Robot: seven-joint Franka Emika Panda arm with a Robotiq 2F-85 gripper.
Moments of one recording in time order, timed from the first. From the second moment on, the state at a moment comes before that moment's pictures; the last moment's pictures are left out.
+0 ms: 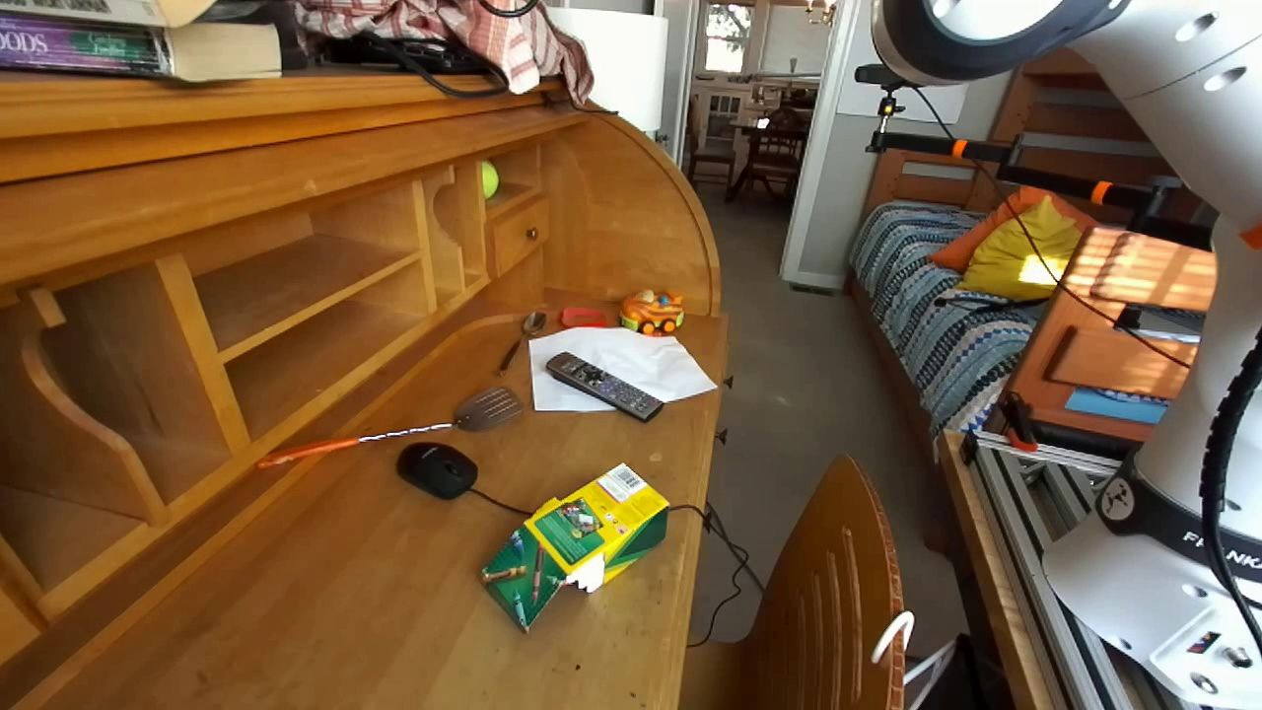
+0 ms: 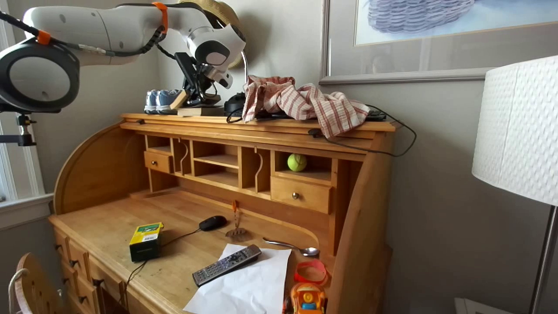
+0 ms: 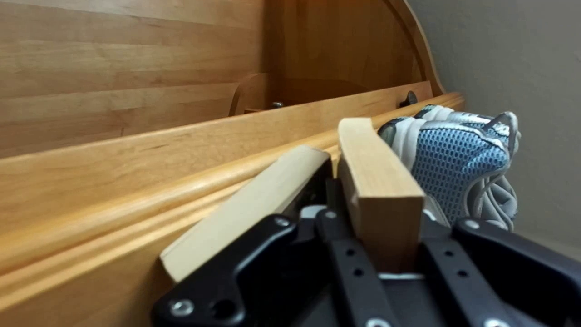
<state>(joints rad) -0.04 0.88 0.04 -0.52 0.89 1.33 0.06</state>
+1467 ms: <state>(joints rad) -0.07 0.89 0.12 -0.47 0.74 1.35 0.21</state>
